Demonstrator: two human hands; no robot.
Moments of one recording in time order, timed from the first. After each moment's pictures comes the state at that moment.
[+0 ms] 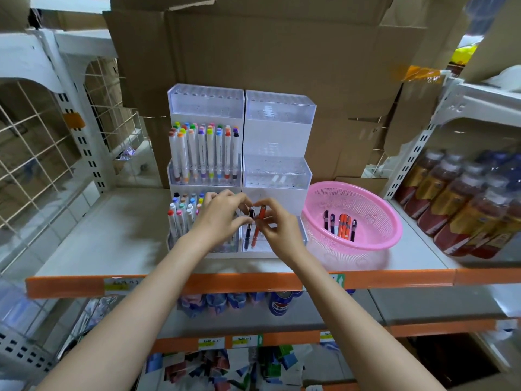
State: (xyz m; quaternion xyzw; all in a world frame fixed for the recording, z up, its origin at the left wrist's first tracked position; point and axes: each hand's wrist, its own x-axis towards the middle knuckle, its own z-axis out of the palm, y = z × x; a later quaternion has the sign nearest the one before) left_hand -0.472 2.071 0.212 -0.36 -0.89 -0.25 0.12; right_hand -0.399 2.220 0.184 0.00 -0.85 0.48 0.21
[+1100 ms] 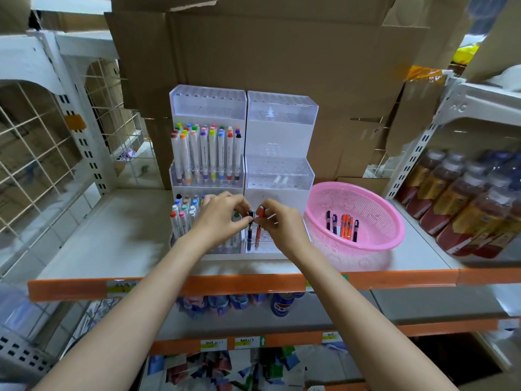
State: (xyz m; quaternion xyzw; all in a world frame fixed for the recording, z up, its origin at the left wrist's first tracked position) left_hand -0.474 2.064 0.213 -0.37 -0.87 -0.30 0.12; right_hand -0.405 2.220 0.200 -0.01 -0.91 0.37 0.20
